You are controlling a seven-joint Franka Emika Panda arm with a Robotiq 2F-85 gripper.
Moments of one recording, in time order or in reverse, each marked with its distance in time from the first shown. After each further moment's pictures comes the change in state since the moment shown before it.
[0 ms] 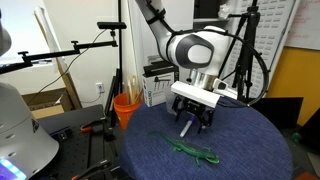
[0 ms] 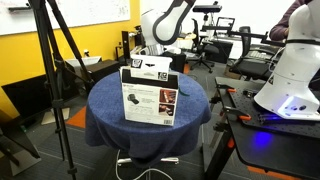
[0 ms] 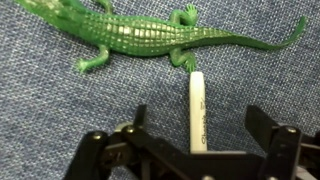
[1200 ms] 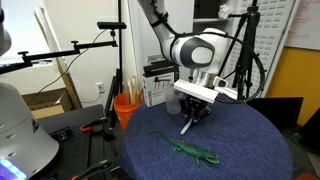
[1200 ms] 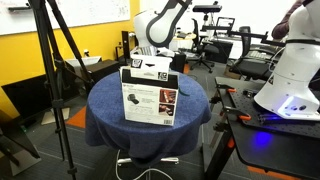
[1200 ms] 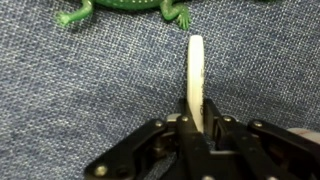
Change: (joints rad) arm -0.001 0.061 0.047 0.087 -0.001 -0.001 0.093
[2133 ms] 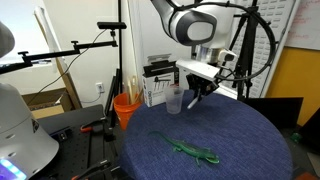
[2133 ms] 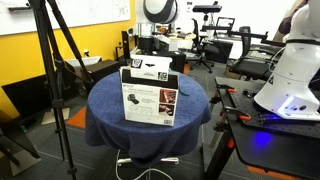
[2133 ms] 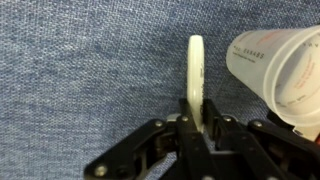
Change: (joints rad) arm -0.089 -0.156 0.114 -0.039 0.203 0.101 0.000
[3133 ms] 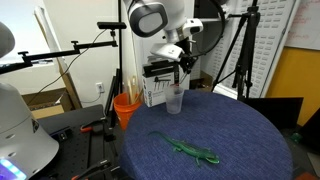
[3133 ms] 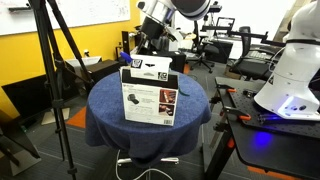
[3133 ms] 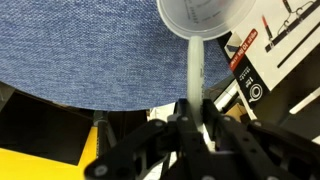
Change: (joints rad) arm -0.004 -0.272 0.218 -0.356 0.268 0.532 -0.025
